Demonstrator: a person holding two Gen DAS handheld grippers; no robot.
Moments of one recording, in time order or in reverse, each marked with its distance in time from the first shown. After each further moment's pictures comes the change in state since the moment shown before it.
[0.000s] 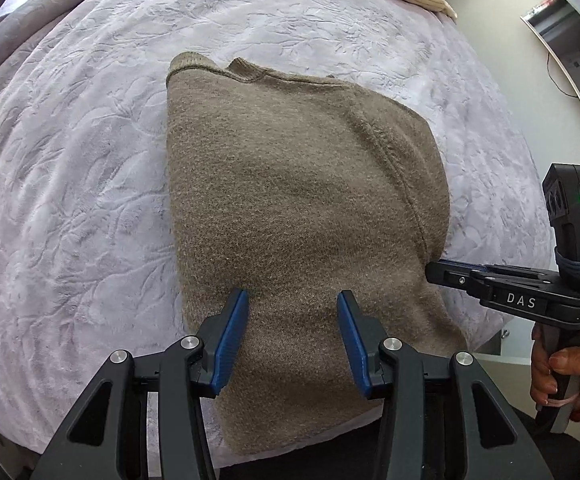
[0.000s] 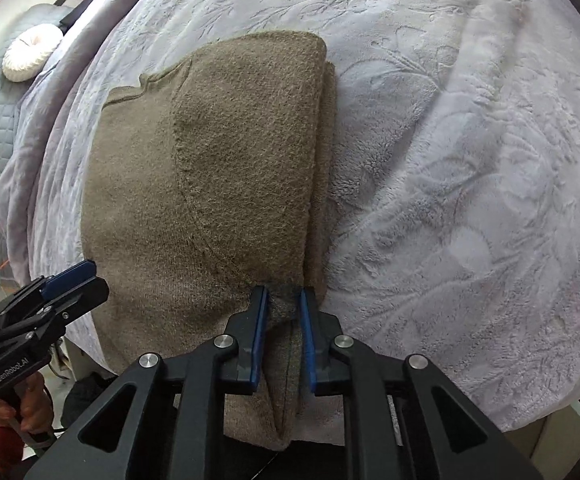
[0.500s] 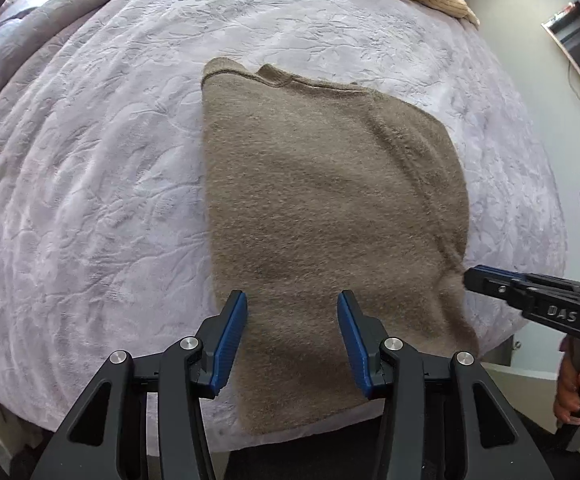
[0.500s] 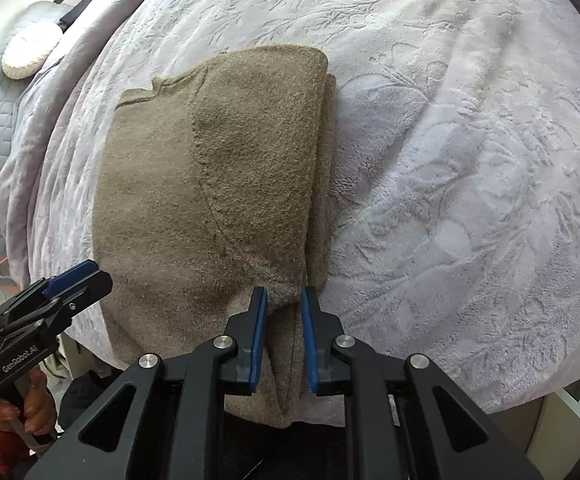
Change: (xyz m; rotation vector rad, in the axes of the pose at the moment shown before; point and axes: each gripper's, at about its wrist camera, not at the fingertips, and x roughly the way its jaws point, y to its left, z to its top) left arm -0.018 0.001 -0.006 -0.037 0.004 0.131; right arm -0.029 0.020 -0.010 -0.009 -0.019 -0.006
